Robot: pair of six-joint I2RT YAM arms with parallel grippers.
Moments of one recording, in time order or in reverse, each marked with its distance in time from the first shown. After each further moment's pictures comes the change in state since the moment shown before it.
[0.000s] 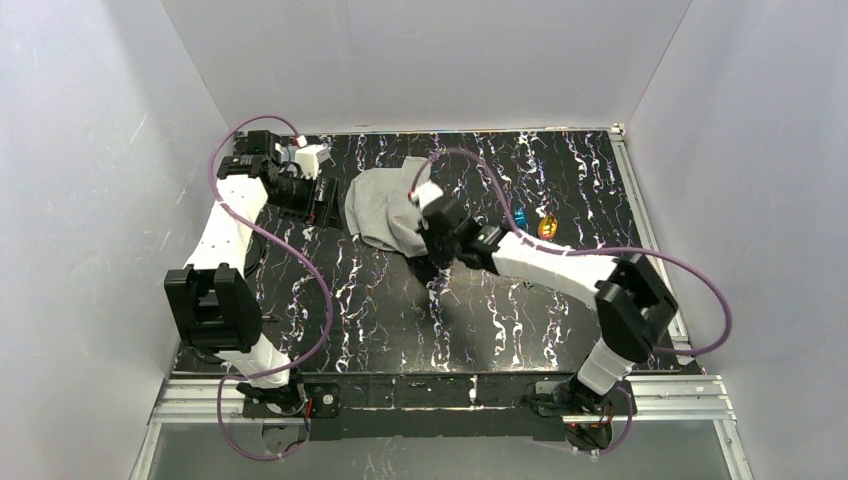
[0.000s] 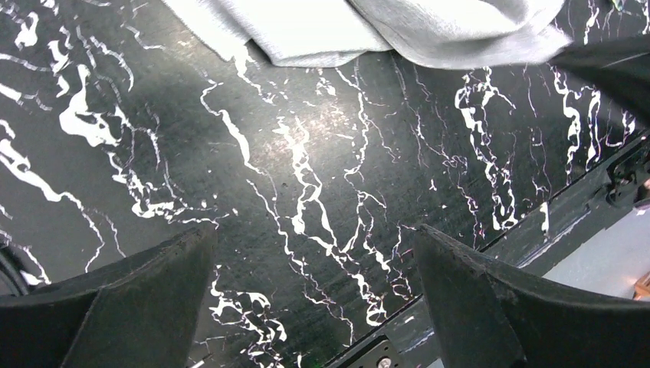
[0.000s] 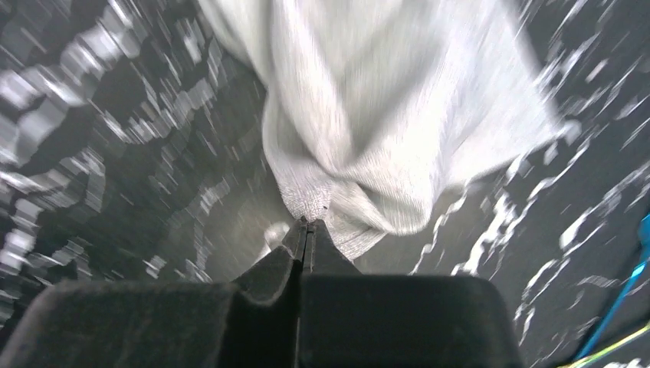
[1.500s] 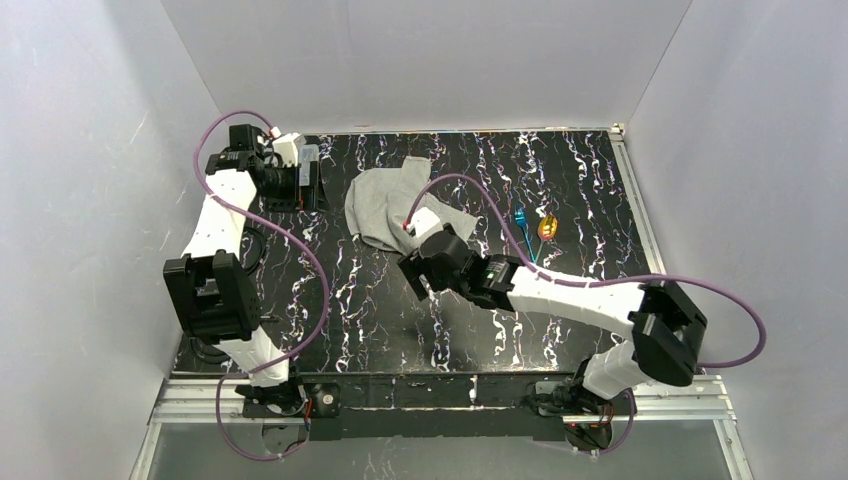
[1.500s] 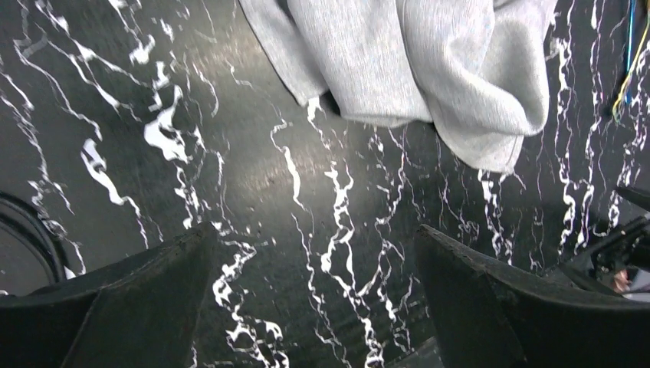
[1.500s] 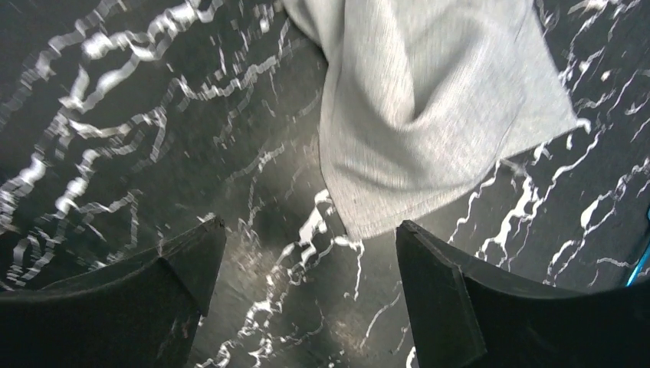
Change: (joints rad) left arm 0.084 0.067 0.044 0.145 -0.023 -0.131; right arm 0.168 -0.213 -0.085 0.077 0.136 0.024
